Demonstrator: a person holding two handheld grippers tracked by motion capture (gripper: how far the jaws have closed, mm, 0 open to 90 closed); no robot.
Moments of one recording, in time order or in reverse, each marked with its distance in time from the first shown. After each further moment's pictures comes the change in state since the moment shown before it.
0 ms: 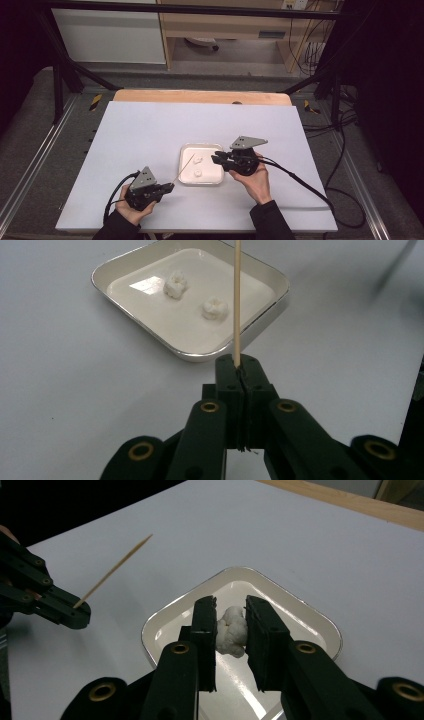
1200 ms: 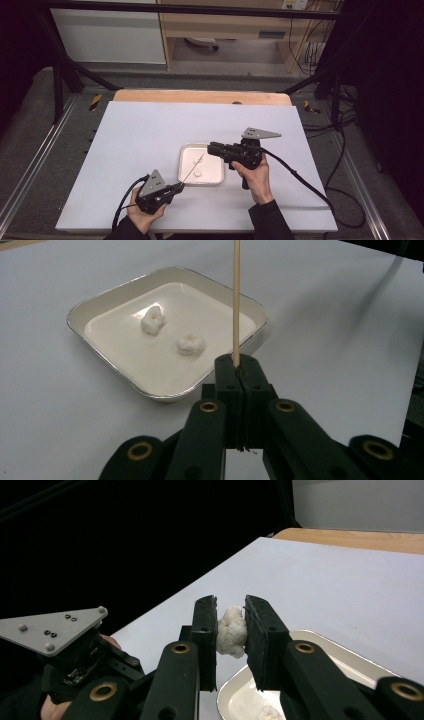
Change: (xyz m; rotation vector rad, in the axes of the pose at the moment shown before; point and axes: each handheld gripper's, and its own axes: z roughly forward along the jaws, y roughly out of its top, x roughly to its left) left arm -0.023 0.006 0.014 -0.092 0.019 0.043; right arm -0.002 0.021 -0.016 -0.225 0.216 0.209
